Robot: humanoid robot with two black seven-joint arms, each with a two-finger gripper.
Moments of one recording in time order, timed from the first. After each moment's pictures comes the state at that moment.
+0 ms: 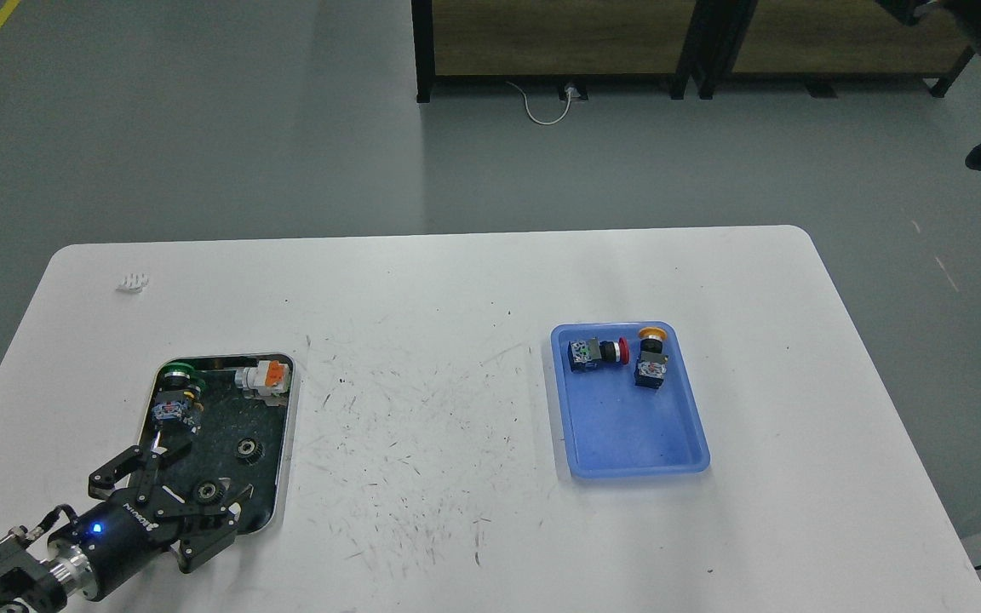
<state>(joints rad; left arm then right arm) -0.23 0.71 -0.29 -1.20 0.68 0.05 -0.46 1.25 -0.65 0.34 0.46 -0.35 0.14 0.15</state>
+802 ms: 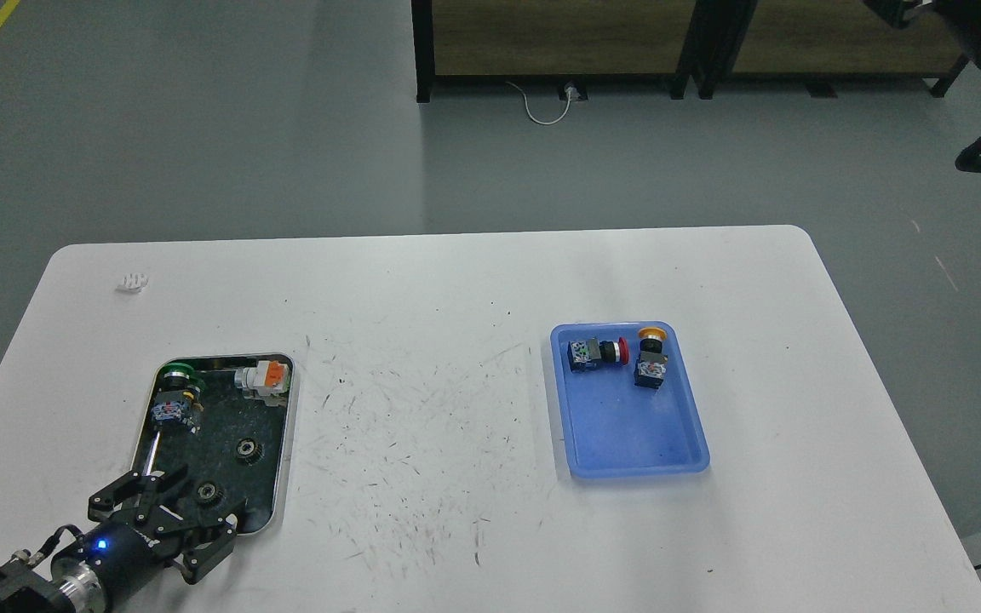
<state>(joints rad) -0.20 0.66 -0.29 -1.15 0.62 0.08 -0.41 1.25 -0.62 0.34 0.45 -0.36 0.13 0.15</state>
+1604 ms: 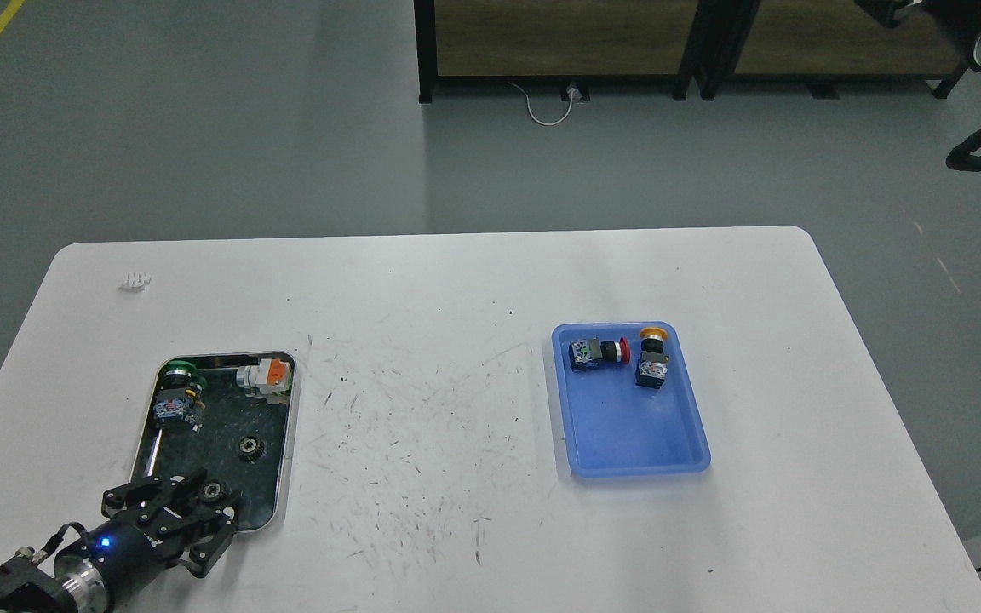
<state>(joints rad) -0.21 0.67 -0.29 -1.15 0.62 0.07 -0.38 1.26 -0.62 0.34 0.44 -0.37 0.13 0.15</state>
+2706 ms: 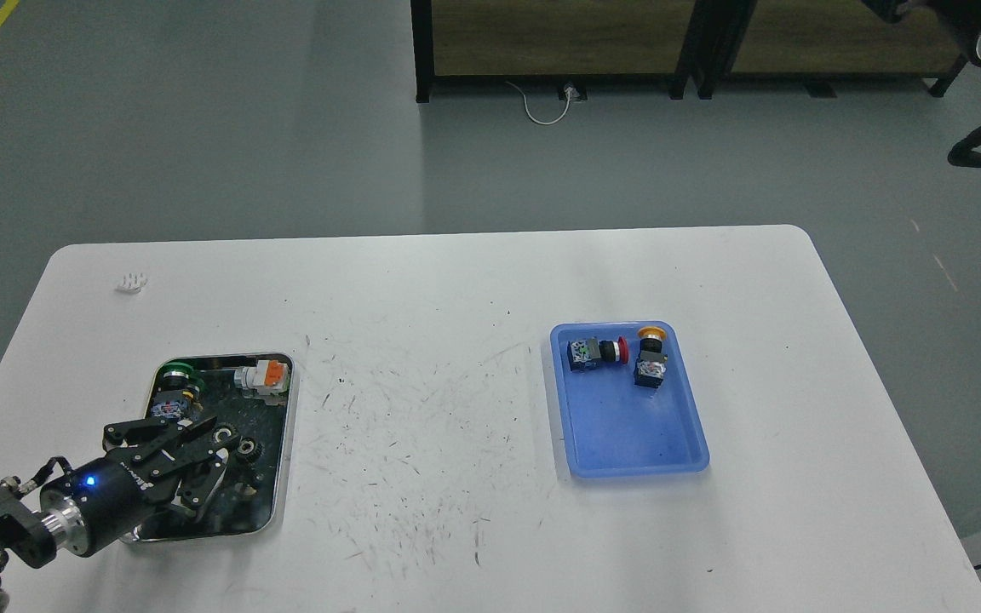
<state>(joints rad) -0.37 0.80 -0.29 -1.35 0.65 -0.01 -0.30 1.26 -0.62 0.34 0.44 -0.37 0.13 0.15</state>
